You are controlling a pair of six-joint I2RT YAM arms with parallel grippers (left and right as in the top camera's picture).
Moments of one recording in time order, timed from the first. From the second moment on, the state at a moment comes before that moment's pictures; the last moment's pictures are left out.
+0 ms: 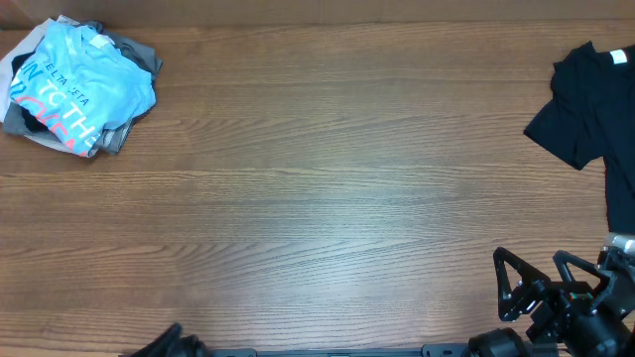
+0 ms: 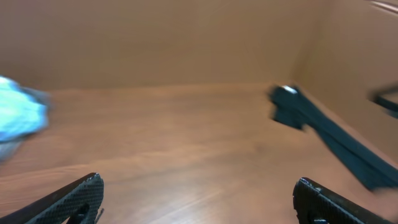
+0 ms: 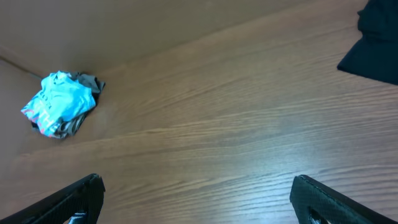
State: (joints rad) left arm 0.31 0.42 1.64 -1.56 0.73 0.01; right arm 0.26 0.56 1.42 -1.38 -0.02 0.44
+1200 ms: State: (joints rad) left arm -0.03 0.42 1.51 -1.60 0.61 0.13; right arm 0.26 0.56 1.42 -1.29 0.08 0.49
